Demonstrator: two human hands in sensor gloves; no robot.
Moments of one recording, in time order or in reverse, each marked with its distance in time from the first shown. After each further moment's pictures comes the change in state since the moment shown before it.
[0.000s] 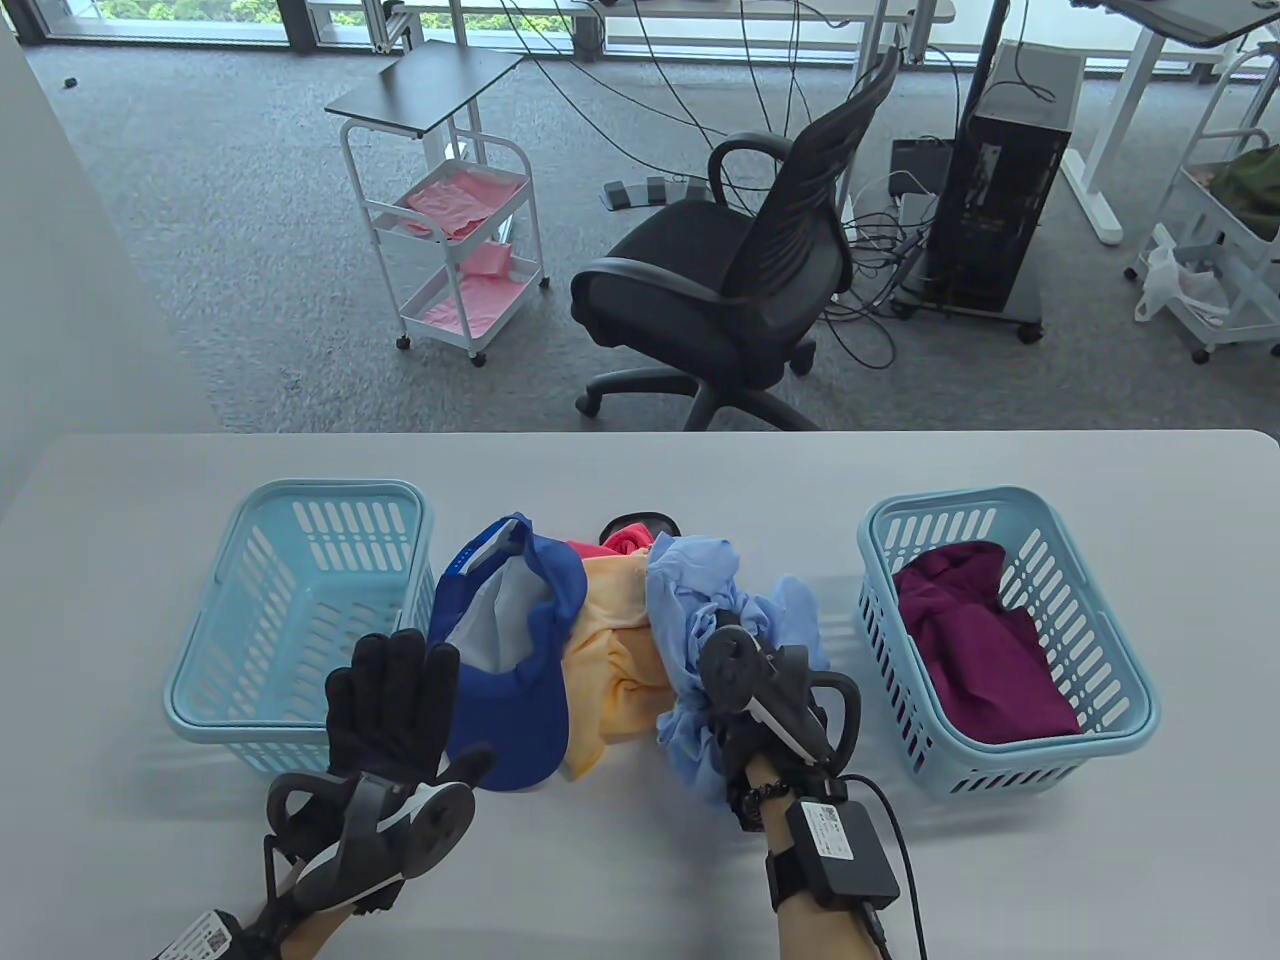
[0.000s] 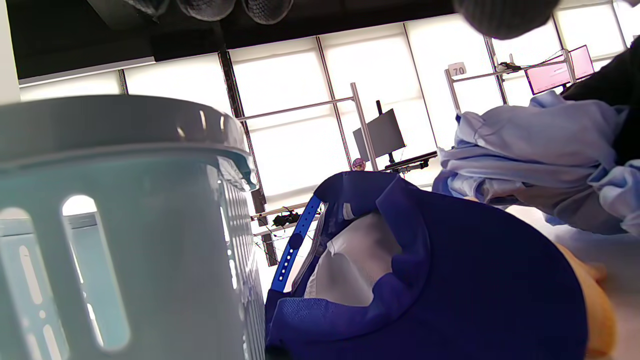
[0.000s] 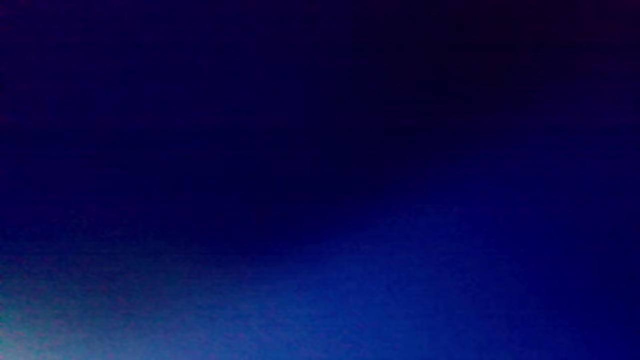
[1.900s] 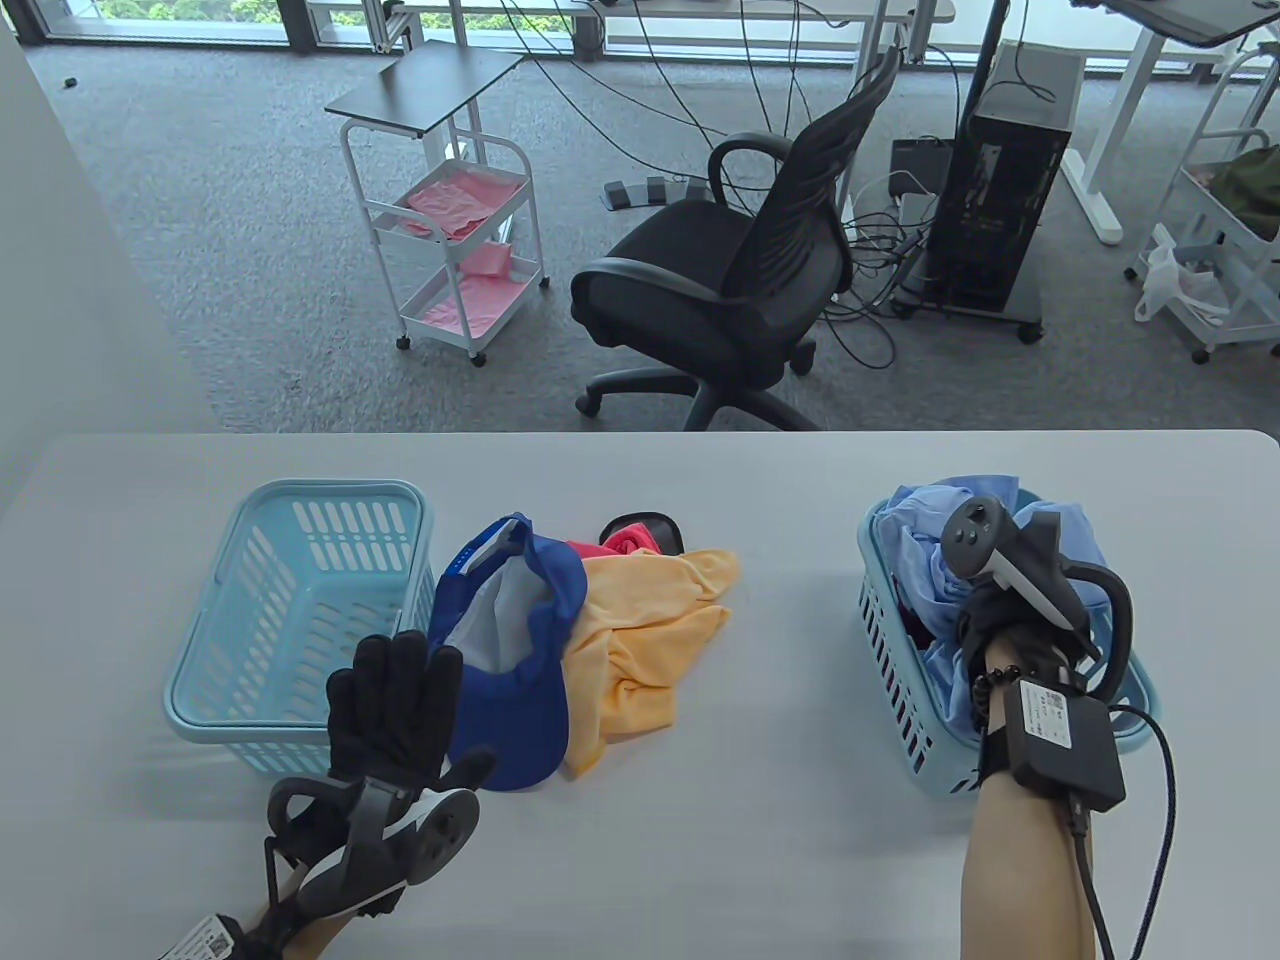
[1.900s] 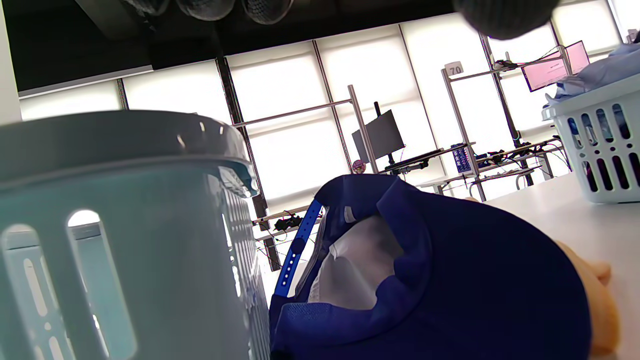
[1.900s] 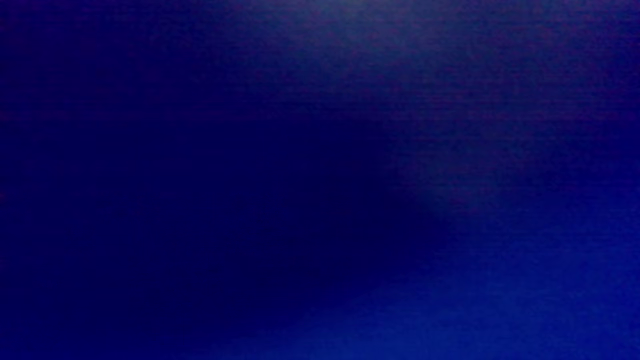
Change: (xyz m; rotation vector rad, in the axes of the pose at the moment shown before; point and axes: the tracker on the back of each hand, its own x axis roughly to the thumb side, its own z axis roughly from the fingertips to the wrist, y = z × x) left_hand 0.003 0.002 0.002 0.006 -0.003 -0.028; right_hand -0.163 -0.114 -0.058 0.242 0.321 0.272
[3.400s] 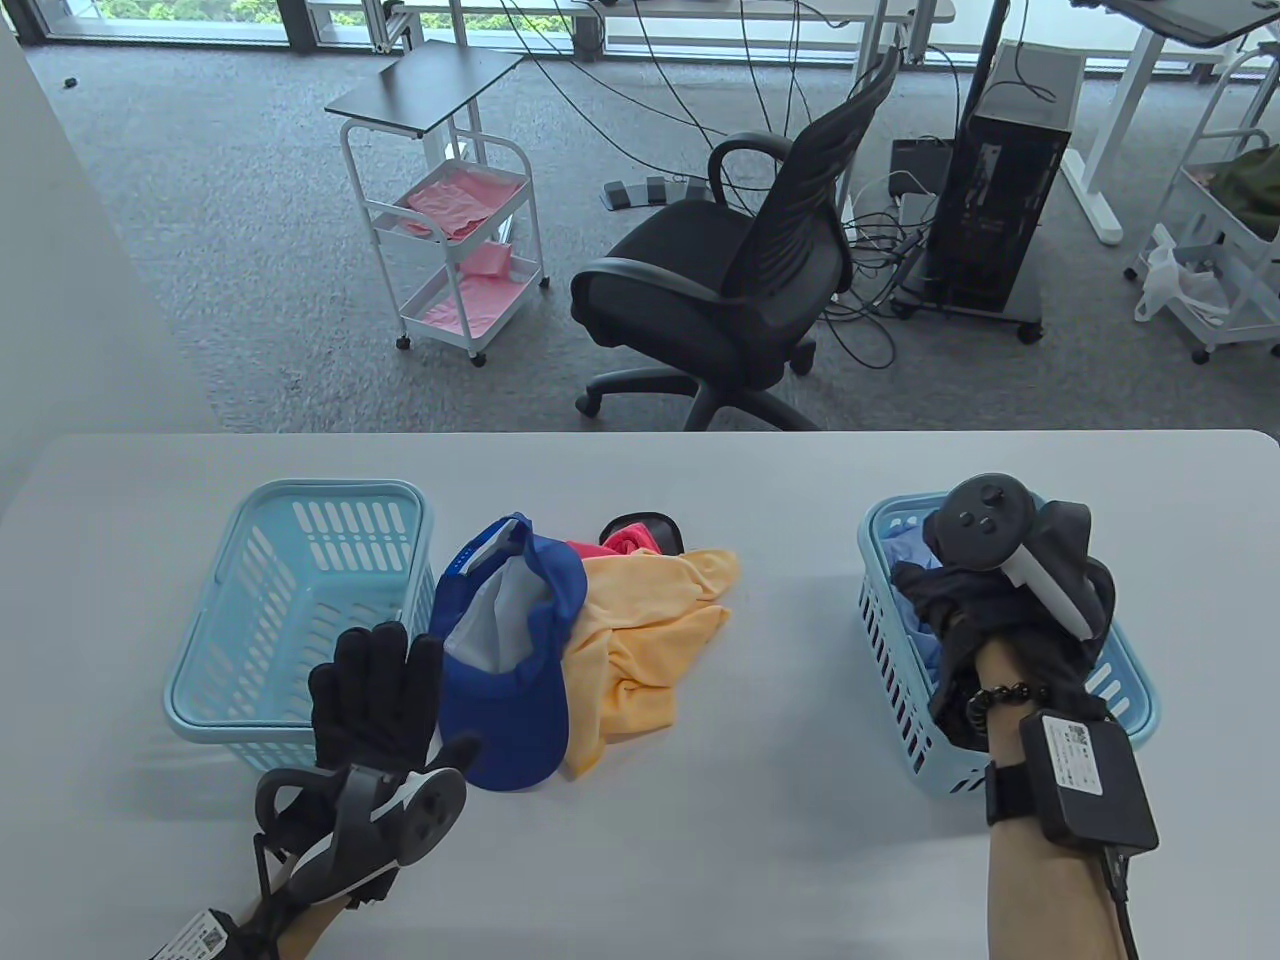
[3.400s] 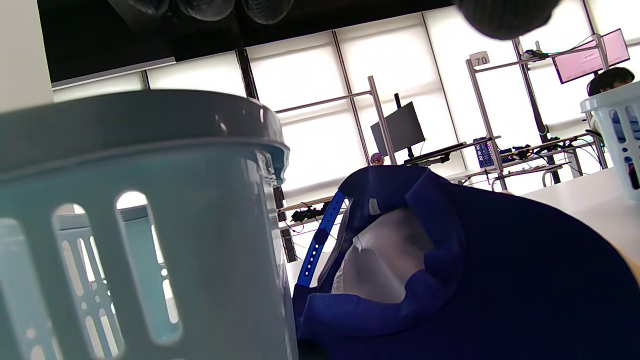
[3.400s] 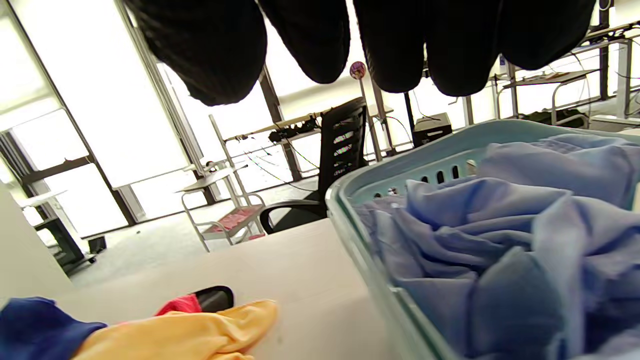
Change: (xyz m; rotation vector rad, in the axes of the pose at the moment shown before) left_hand -0.014 0.000 -0.006 -0.026 0.066 0.009; right_hand 0.045 -0.063 0.073 -0.155 -0.235 -0.345
